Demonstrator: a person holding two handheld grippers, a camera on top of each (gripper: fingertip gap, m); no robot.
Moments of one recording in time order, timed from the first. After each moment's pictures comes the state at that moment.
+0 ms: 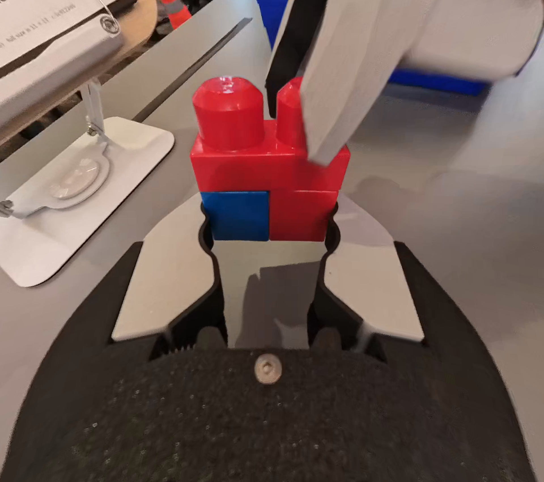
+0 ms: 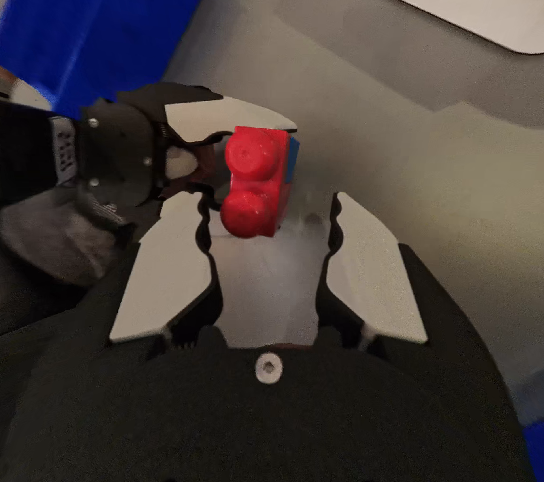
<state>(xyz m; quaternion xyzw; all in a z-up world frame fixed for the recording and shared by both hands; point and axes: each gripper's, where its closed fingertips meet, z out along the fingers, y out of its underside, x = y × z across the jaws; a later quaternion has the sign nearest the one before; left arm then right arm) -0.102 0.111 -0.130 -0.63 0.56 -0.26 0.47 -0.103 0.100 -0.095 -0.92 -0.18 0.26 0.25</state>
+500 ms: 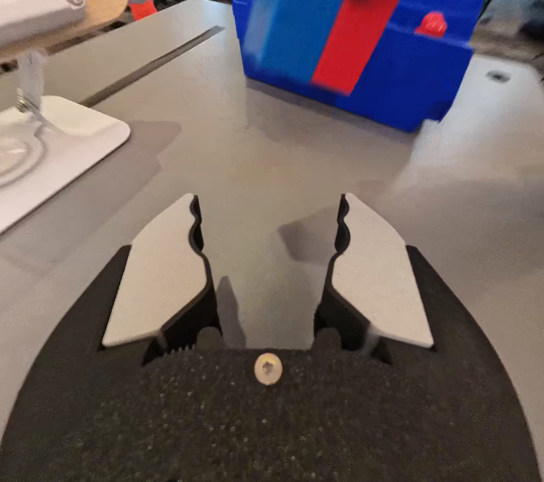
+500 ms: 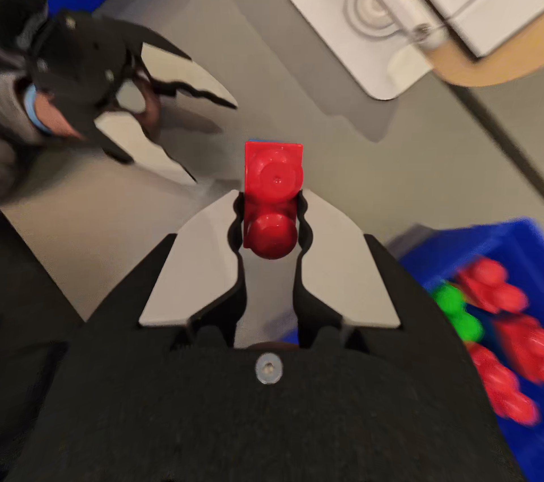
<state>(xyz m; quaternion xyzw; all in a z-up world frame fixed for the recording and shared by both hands) -0.099 0.089 -0.124 -0.65 0.51 -0.37 0.42 -0.024 0.075 -0.034 -0.90 -0.30 0.09 0.30</state>
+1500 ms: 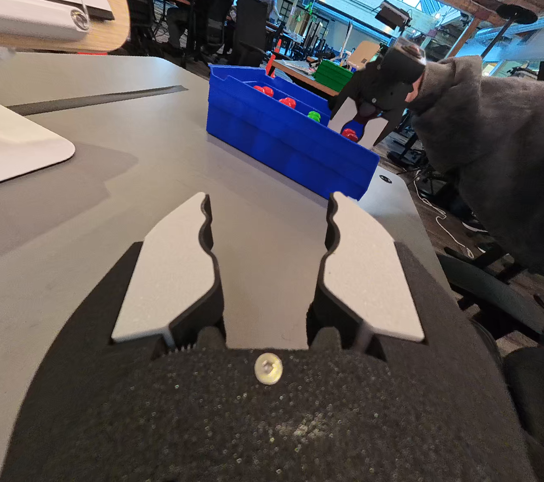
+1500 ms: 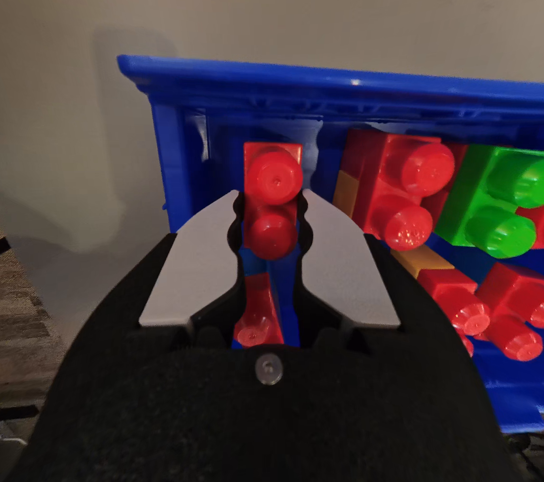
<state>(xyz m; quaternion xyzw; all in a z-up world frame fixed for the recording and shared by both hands) -0.092 0.085 -0.094 -0.61 0.41 -0.55 0.39 0.148 -0.031 -0.154 -0.80 -0.59 0.03 0.10</state>
